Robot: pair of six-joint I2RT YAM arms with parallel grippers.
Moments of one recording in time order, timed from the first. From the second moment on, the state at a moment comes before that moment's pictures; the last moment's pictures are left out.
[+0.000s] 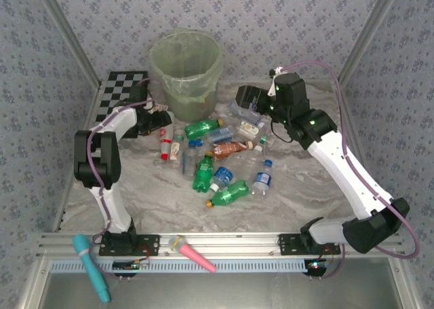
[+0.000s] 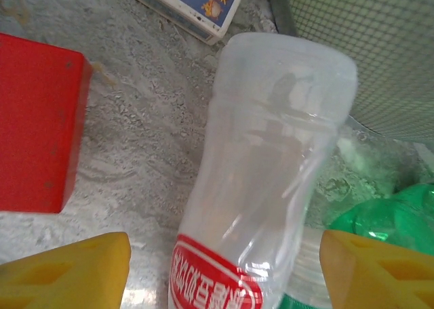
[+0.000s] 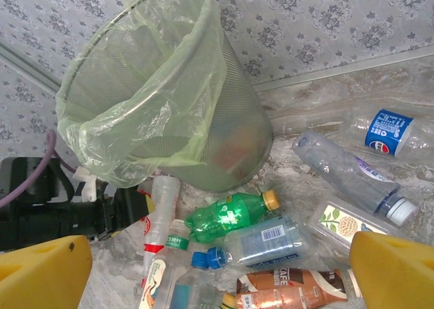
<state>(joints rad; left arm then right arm) -0.10 1.93 1.41 -0.60 0.23 -0.43 0.51 1.32 1.46 -0.58 0.03 0.57</state>
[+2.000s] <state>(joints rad) -0.06 1.68 2.04 -0.71 0.32 -0.80 0.50 1.32 1.44 -0.58 0.01 0.57</state>
